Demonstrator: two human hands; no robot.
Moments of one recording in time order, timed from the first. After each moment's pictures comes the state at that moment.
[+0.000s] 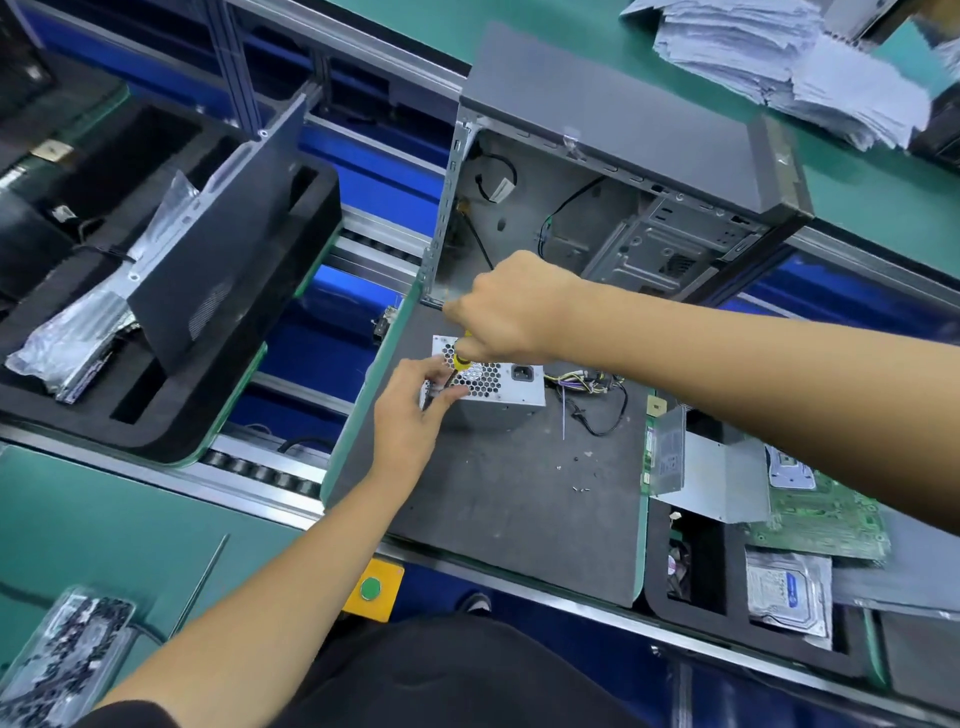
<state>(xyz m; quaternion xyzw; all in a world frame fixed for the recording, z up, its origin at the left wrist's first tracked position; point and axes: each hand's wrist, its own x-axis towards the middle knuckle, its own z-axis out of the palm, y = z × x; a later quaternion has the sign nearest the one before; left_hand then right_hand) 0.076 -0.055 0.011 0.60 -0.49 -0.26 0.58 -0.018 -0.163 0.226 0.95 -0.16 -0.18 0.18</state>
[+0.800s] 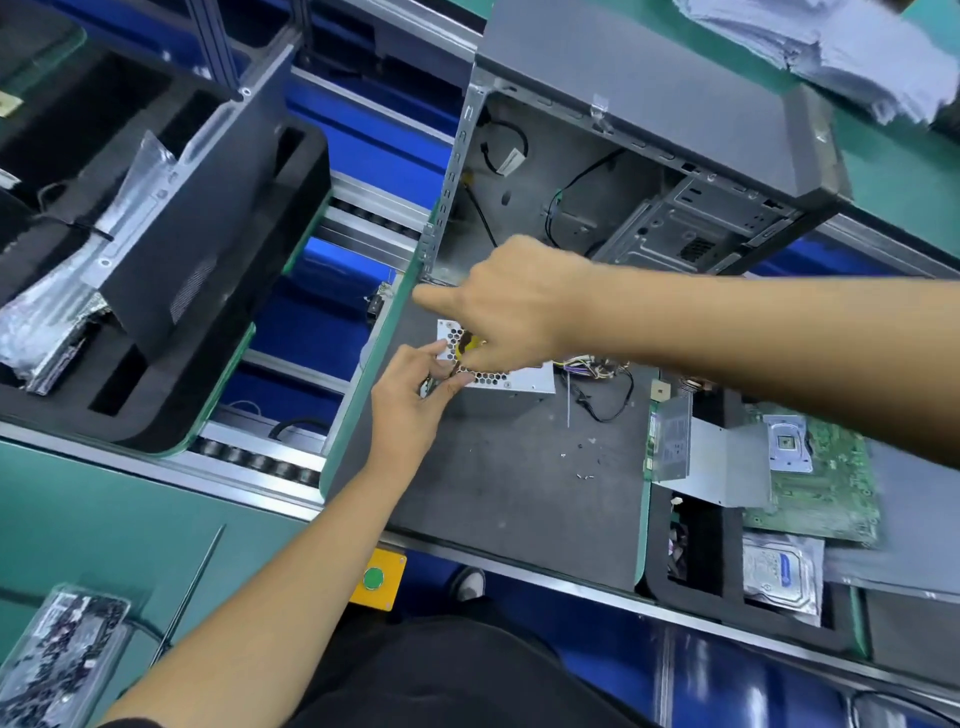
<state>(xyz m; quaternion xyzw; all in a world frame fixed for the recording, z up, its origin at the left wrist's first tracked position) 0.084 -0.057 0.010 0.60 -0.48 -0.28 0.57 -0.001 -0.159 0.233 0.97 -0.09 -0.18 0.16</state>
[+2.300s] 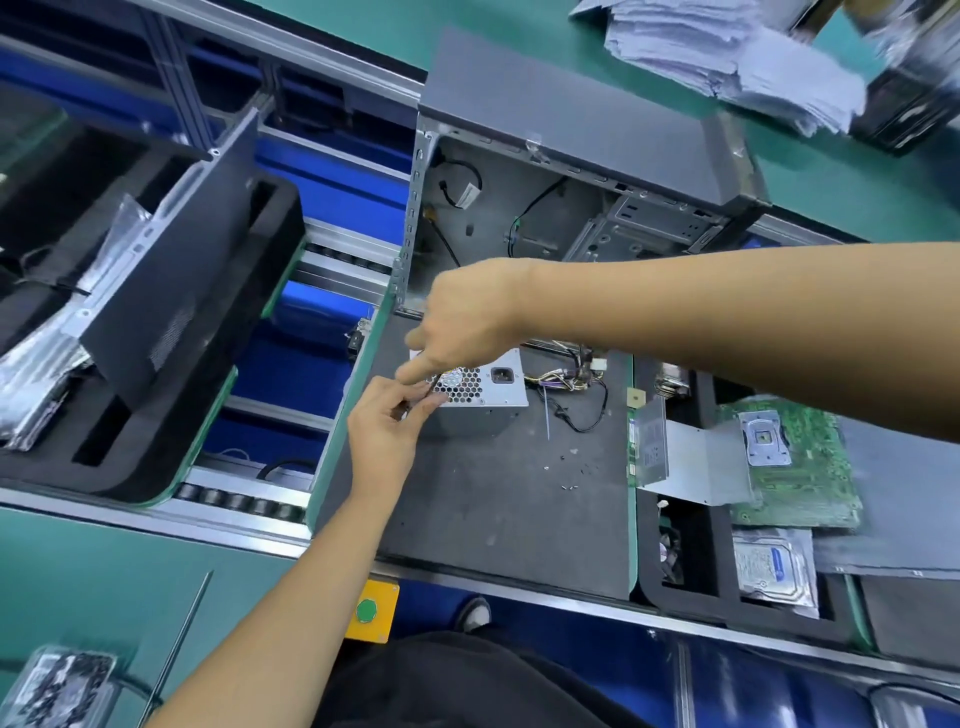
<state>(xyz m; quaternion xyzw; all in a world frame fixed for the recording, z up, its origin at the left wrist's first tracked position) 0.083 -0.055 0.009 0.58 -0.43 -0.32 0.62 0.007 -0.169 0.240 0.90 0.12 -0.32 0.26</state>
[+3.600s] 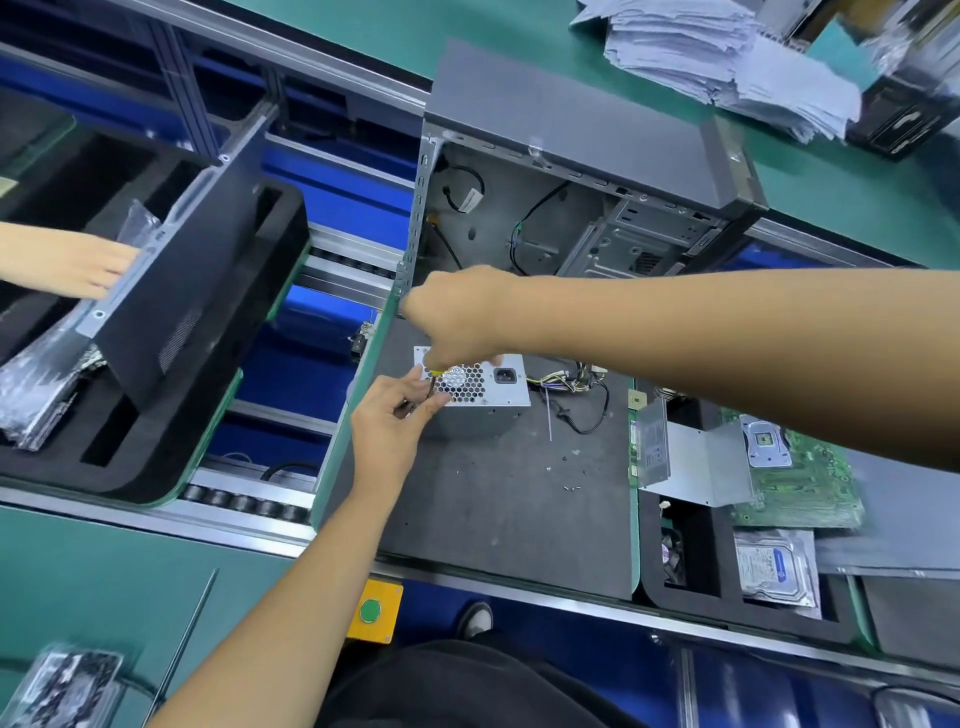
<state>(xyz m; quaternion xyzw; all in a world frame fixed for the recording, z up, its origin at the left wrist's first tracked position) 0.084 -0.059 0.009 0.55 -0.43 -0.32 0.64 0.023 -0.156 0.235 0.91 -0.29 -0.29 0.00</state>
